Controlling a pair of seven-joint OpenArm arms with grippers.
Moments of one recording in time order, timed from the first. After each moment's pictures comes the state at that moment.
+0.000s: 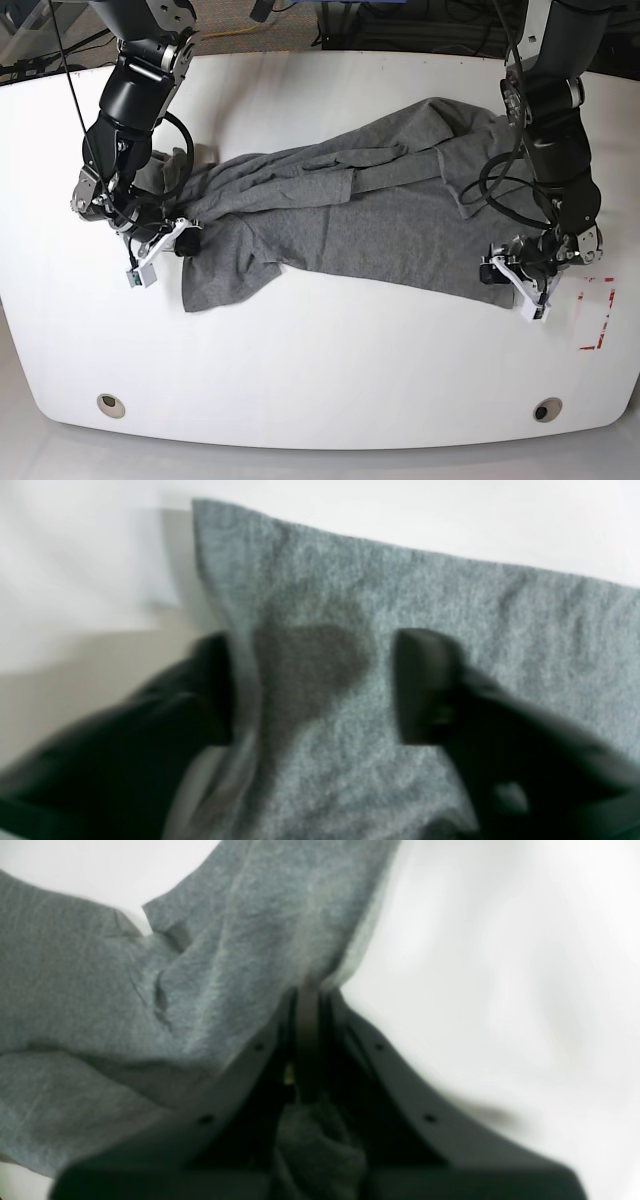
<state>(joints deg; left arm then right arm) -29.3 -14.0 -21.6 45.3 -6.3 -36.4 42.6 16.4 9.2 27.9 64.3 21.2 40.9 -54.5</state>
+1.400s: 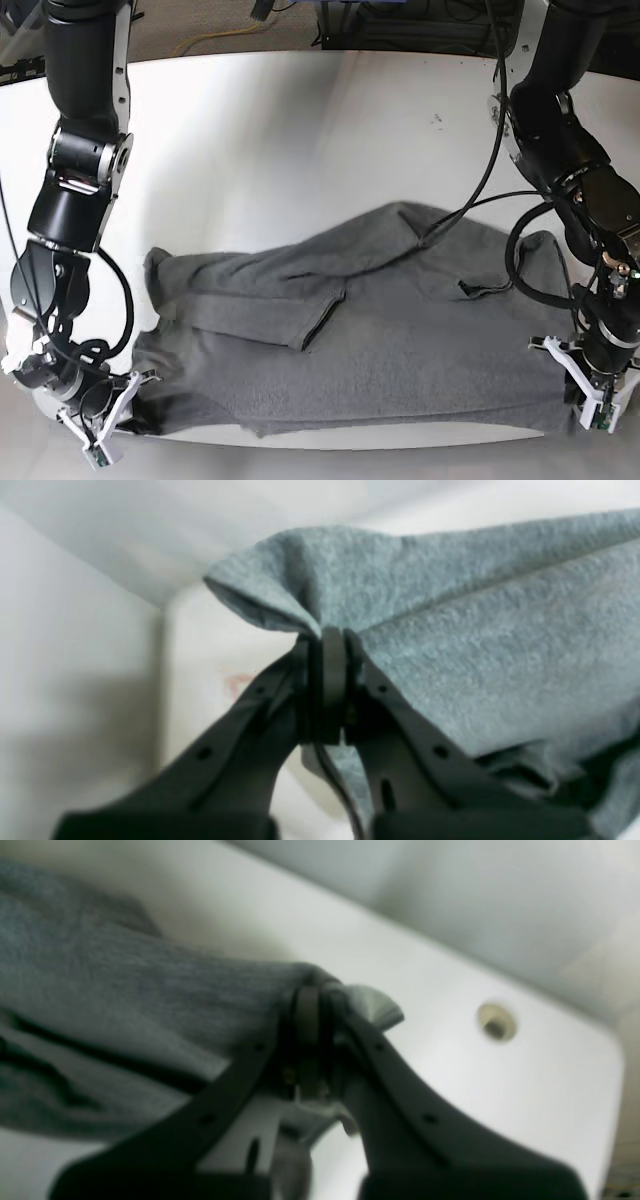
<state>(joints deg) -36.3 -11.1 -21.4 103.1 -5.5 -36.6 69.3 48.1 21.2 9.1 67.1 22.1 41.6 -56.9</state>
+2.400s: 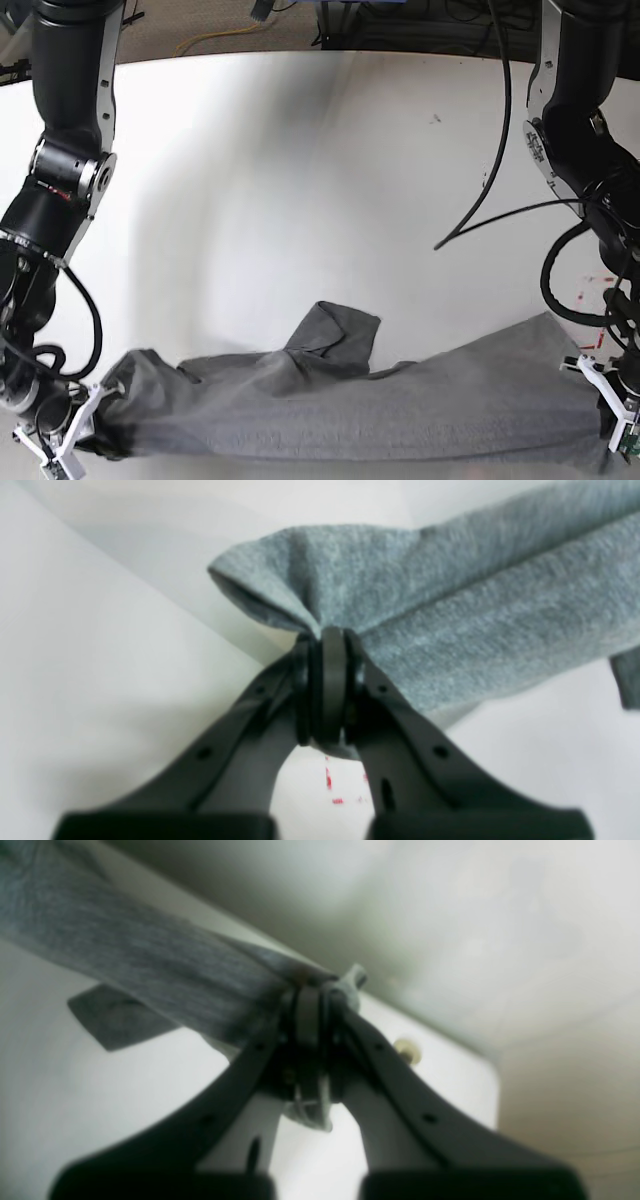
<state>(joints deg) -39.0 -17.9 -16.9 111.0 -7.4 -37.4 72.1 47.8 24.0 13.4 82.4 31.2 41.4 -73.5</state>
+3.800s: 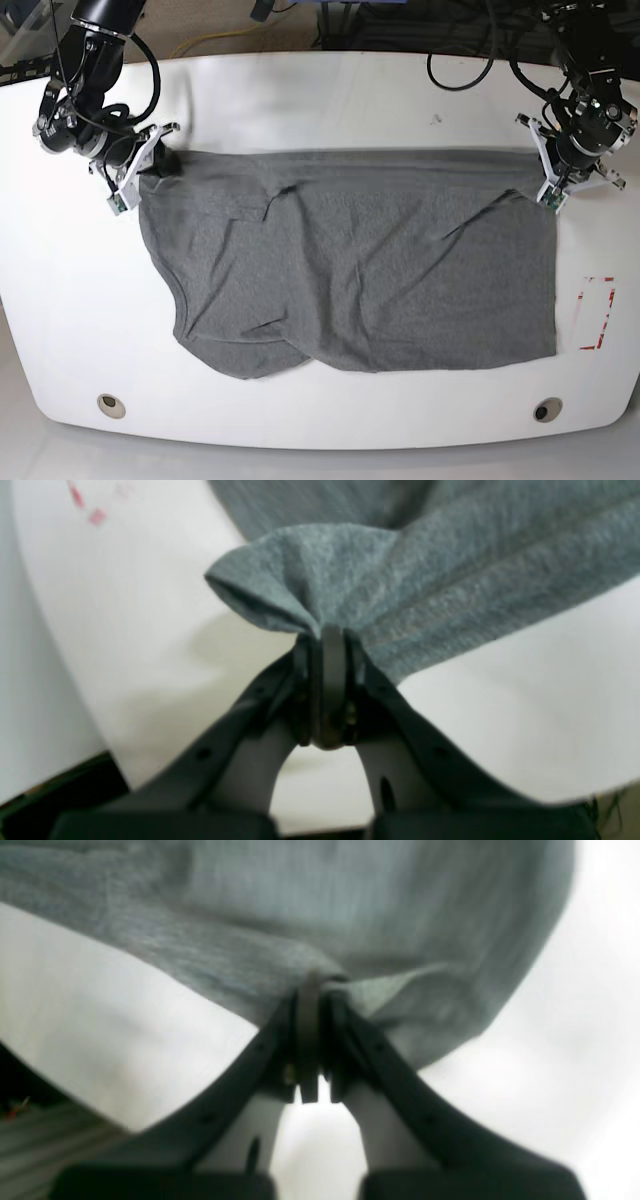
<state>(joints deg) 14.2 -18.1 -23.1 113.9 -6.0 -41.9 64.0 -9.4 16.2 27.6 97.1 44.2 41.1 -75.3</state>
